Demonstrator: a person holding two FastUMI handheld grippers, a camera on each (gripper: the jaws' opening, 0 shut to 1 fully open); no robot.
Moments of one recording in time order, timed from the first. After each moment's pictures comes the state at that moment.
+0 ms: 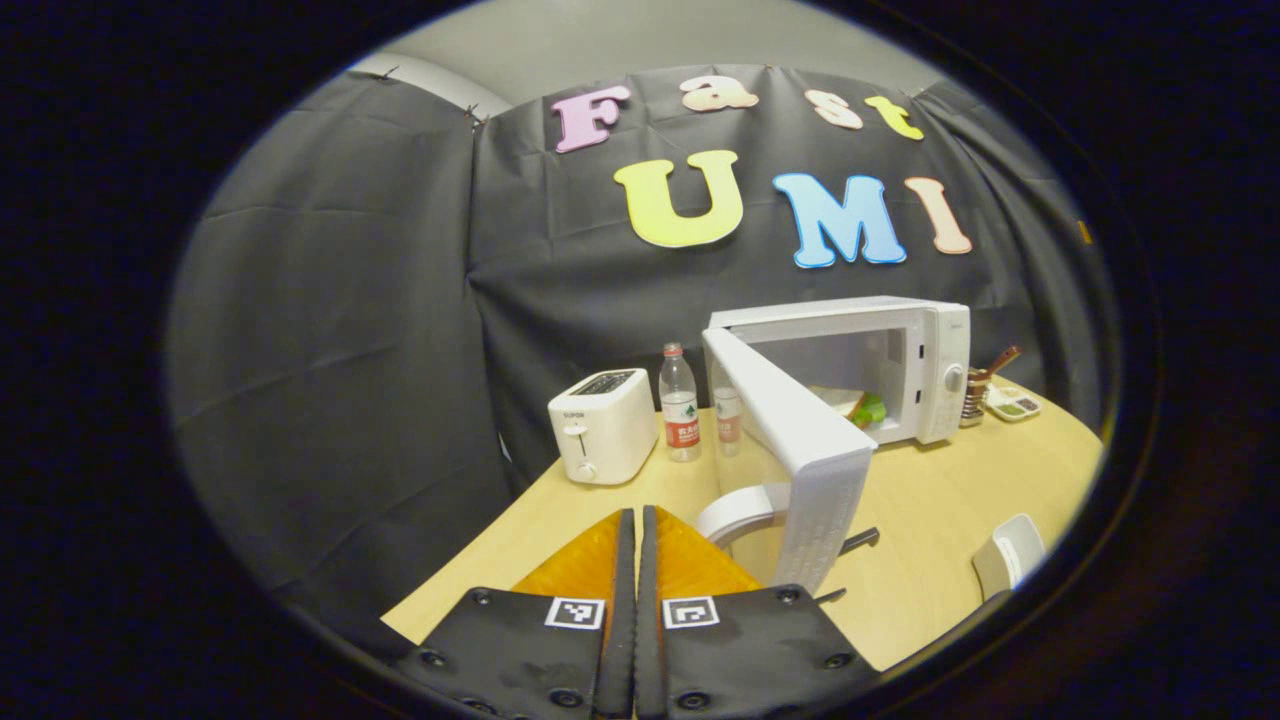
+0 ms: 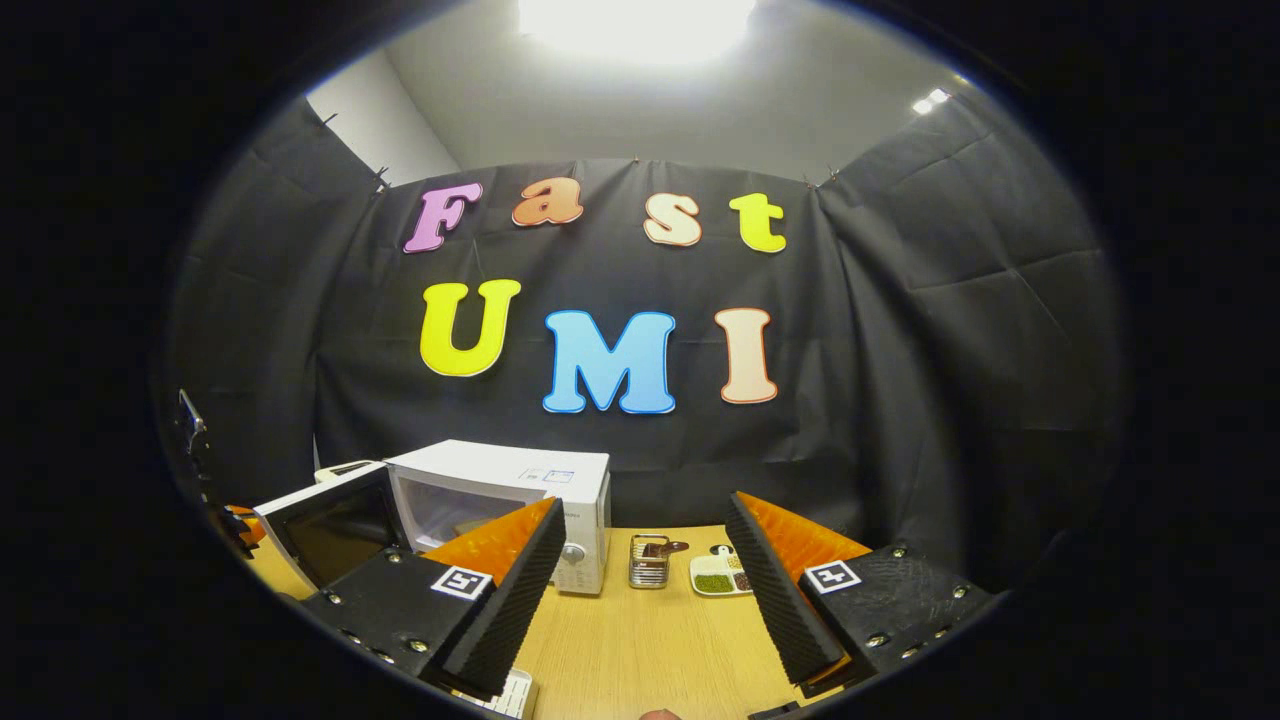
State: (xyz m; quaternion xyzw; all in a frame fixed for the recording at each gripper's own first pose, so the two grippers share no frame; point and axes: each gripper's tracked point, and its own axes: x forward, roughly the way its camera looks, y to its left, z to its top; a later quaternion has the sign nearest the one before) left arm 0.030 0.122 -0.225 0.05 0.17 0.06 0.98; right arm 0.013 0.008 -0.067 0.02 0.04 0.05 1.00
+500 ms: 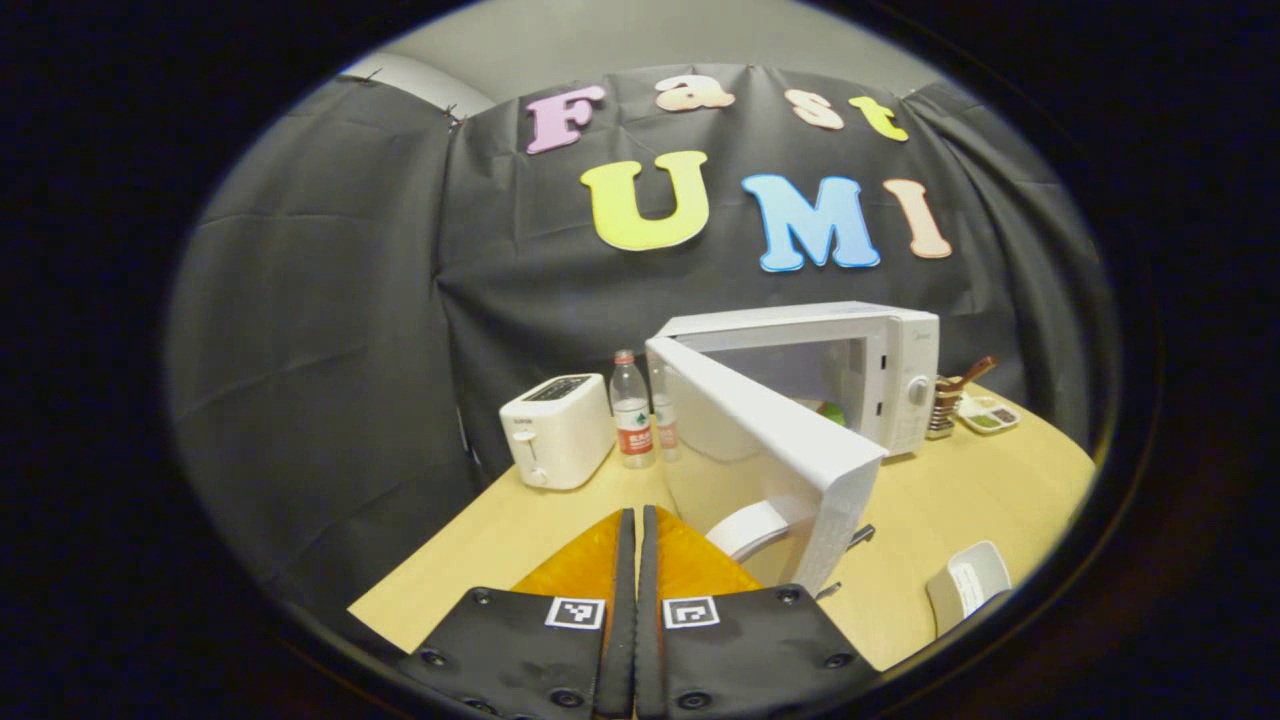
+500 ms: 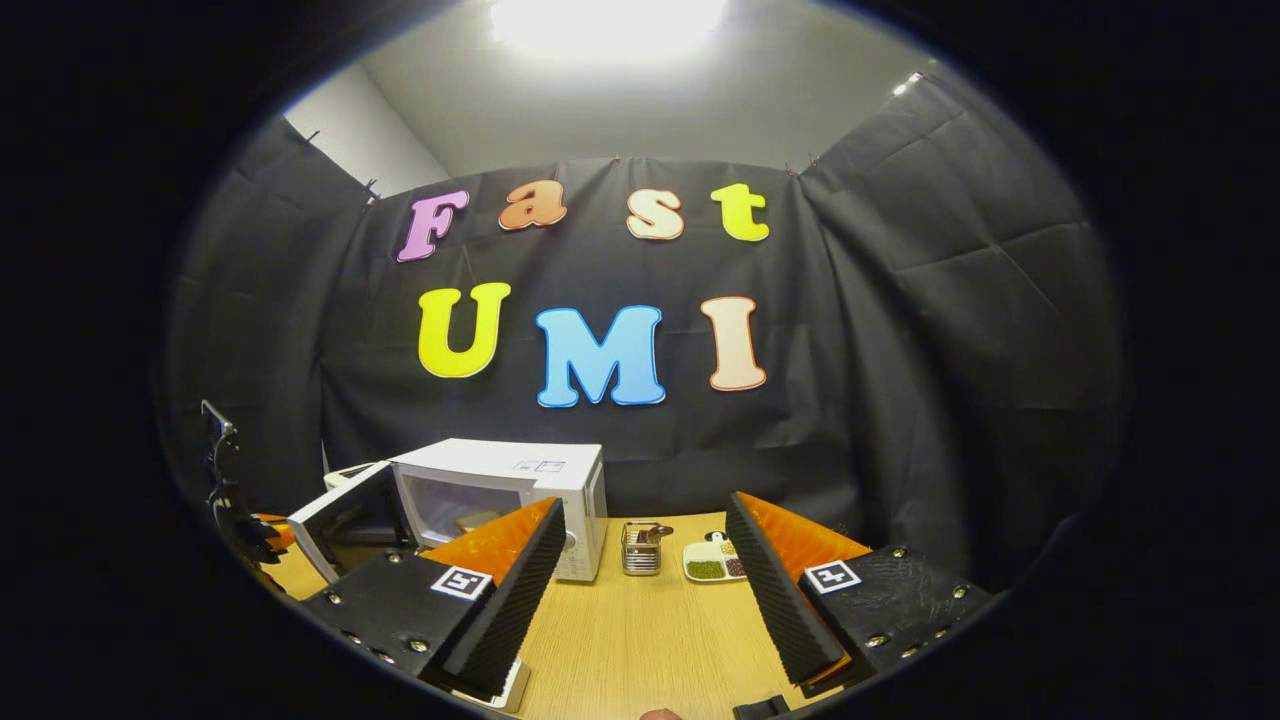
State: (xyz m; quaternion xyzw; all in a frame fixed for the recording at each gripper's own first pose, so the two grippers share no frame) left arm 0.046 0.046 -0.217 0.05 0.17 0.01 0.98; right arm -0.001 -0.016 -0.071 0.04 0.05 0.06 1.00
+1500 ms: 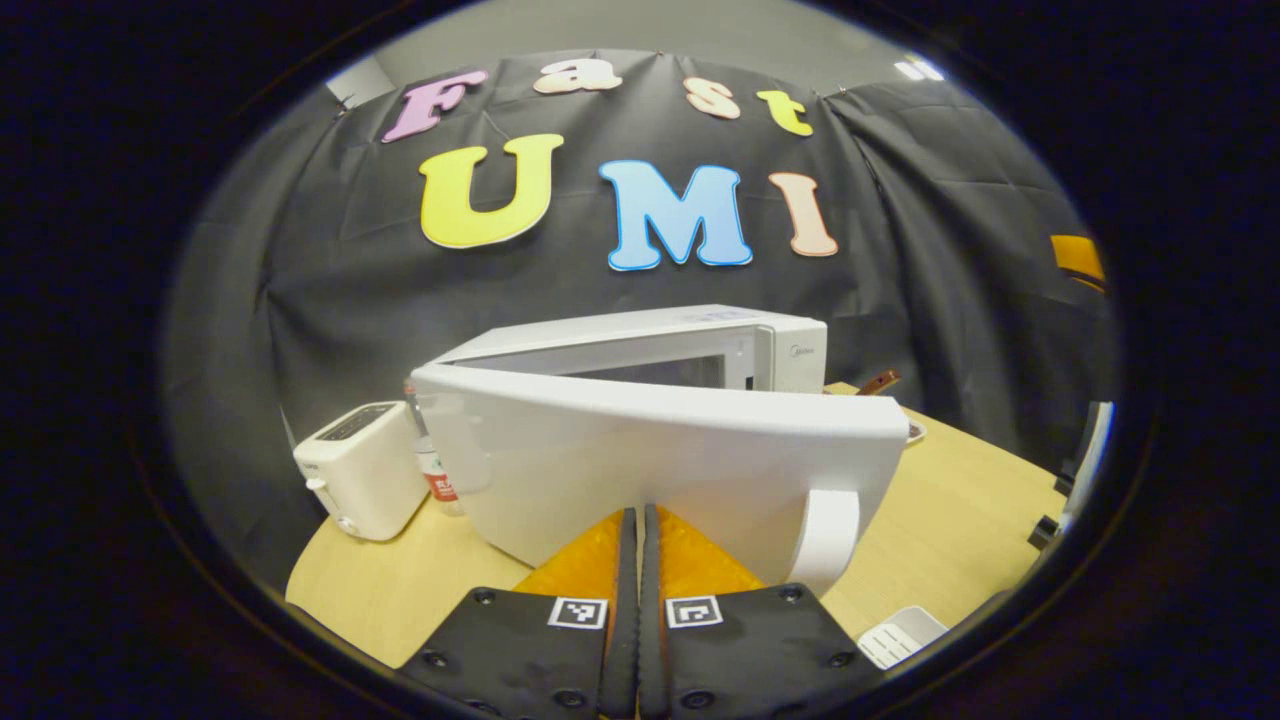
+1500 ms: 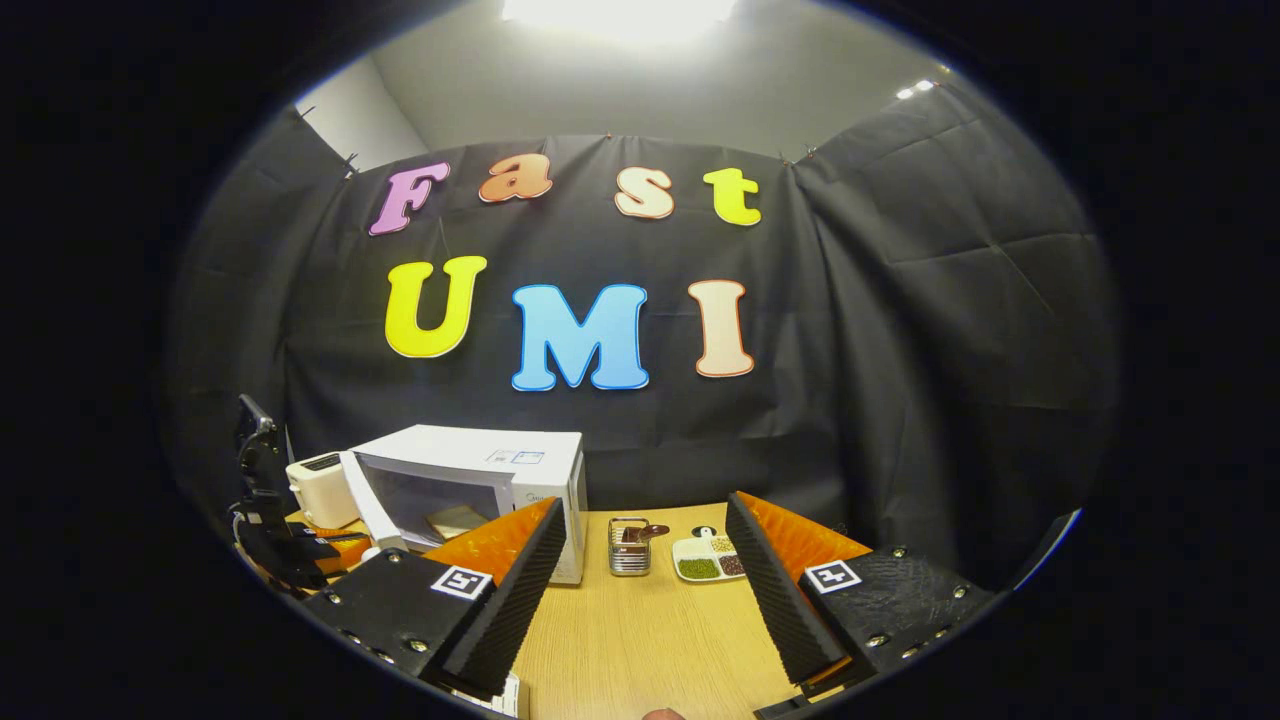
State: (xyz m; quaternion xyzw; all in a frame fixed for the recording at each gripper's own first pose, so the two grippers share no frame) left arm 0.165 -0.104 -0.232 0.03 0.17 -0.18 0.97; right arm 0.049 0.010 -0.088 0.02 0.08 0.00 1.00
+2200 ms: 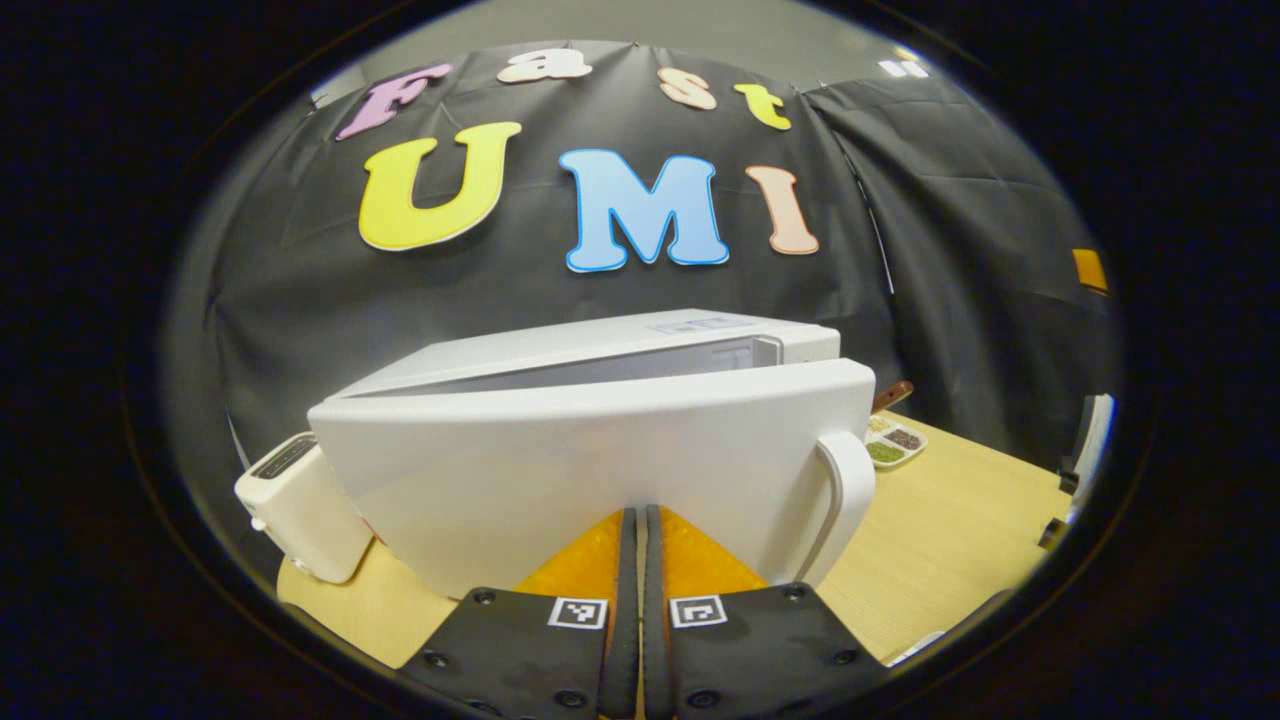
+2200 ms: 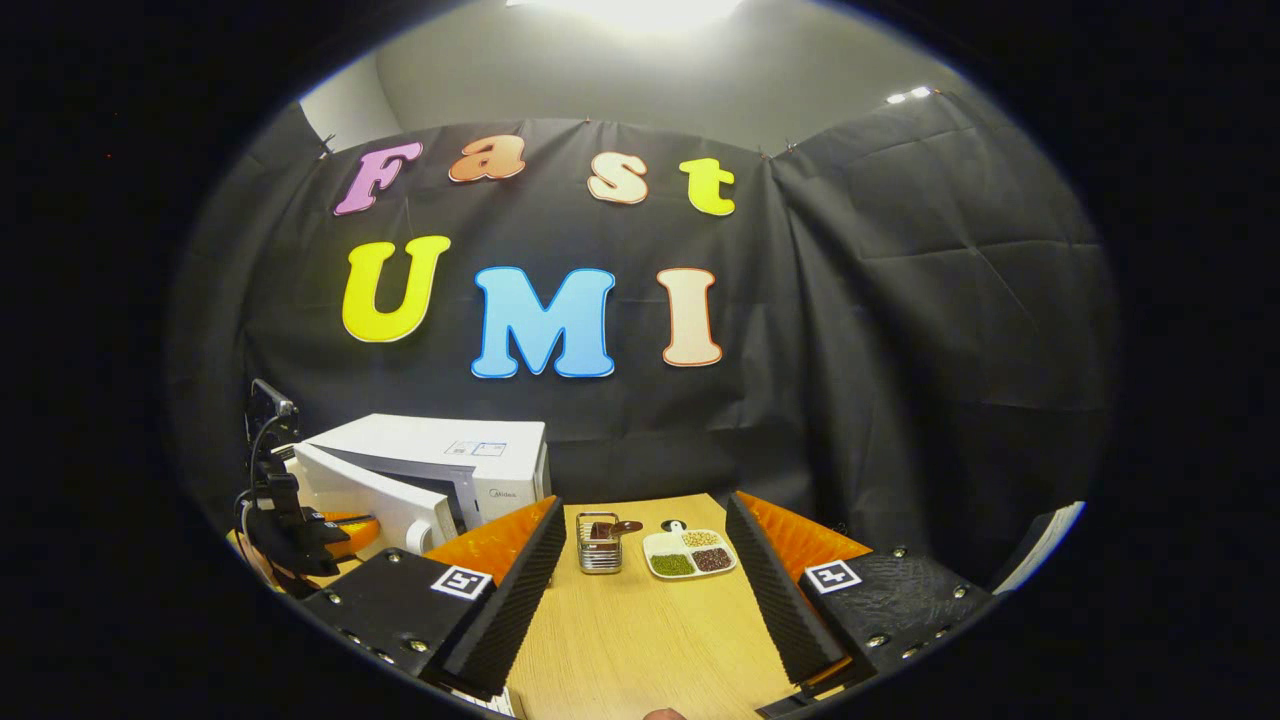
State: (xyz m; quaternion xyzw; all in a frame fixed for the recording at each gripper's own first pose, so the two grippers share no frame) left arm 0.247 -0.150 -0.244 0.03 0.16 -0.23 0.96; right arm 0.069 0.002 -0.105 0.01 0.10 -0.06 0.99
